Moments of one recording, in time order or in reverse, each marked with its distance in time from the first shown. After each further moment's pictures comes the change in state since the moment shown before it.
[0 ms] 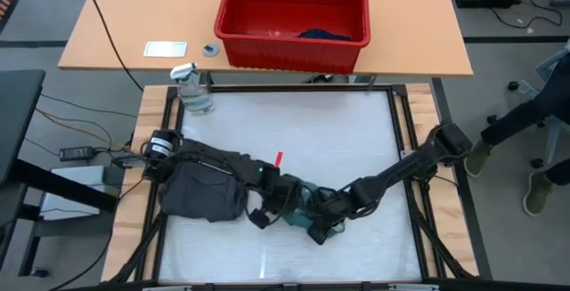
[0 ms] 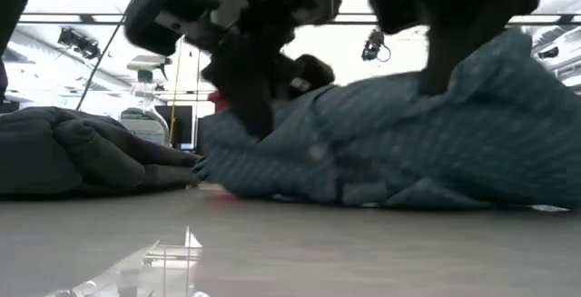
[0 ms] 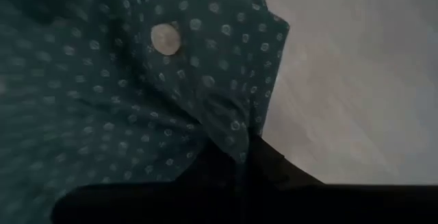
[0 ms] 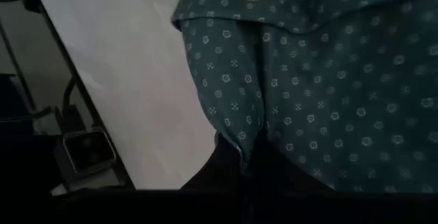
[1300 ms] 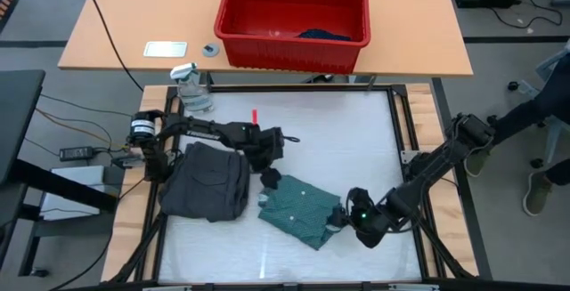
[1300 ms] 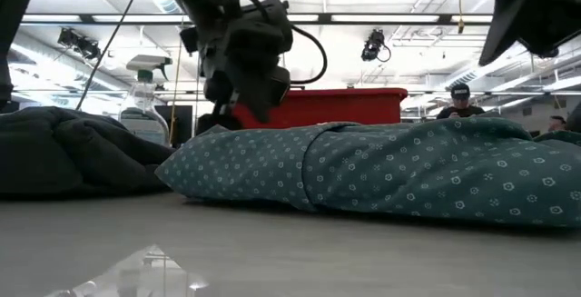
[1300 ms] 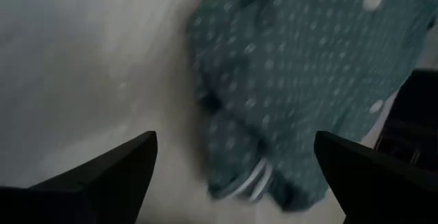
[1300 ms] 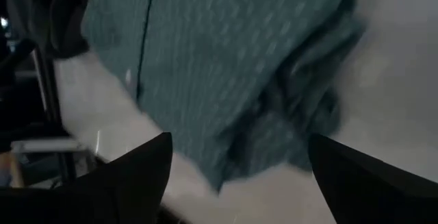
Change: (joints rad) left arm 0.345 -0.191 -0.334 0.187 0.289 -0.929; right arm 0.259 -0.239 -0.292 0.030 0.465 1.014
